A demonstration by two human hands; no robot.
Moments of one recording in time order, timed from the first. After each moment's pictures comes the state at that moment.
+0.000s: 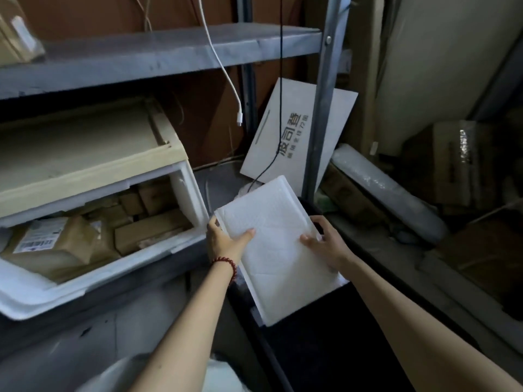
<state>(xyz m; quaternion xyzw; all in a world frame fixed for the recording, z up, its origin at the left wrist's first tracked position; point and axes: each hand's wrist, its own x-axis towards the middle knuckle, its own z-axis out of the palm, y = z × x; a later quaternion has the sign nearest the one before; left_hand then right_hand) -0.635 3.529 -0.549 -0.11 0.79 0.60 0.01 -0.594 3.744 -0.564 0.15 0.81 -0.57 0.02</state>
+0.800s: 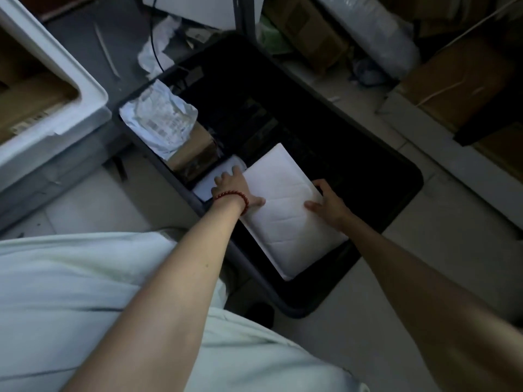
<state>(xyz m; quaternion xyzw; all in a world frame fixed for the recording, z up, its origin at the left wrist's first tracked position) -0.554 3.627 -0.706 0.08 0.93 0.11 0.33 -0.434 3.820 -0.751 0.29 0.80 -0.49 0.20</state>
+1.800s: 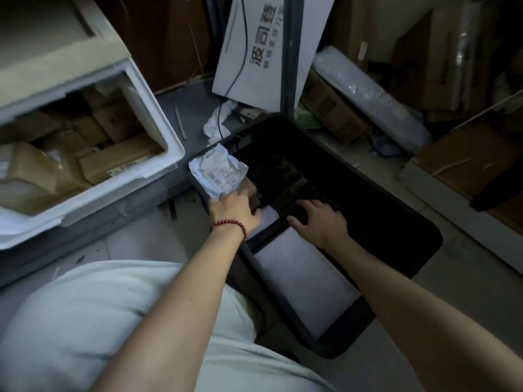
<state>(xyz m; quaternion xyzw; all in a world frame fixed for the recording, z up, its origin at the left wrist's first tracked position) -0.563 3.560 -0.618 0.14 0.99 0.00 0.09 -0.494 3.736 -0.656 0.14 0.97 -0.17 0.09</state>
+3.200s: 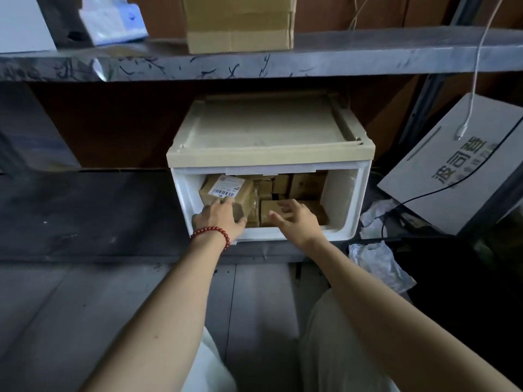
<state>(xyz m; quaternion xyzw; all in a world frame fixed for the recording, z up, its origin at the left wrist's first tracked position) -0.616 3.220 -0.505 -0.18 0.98 0.10 -0.03 -0.652 3.392 -0.516 -0.12 0.89 -0.44 0.06</state>
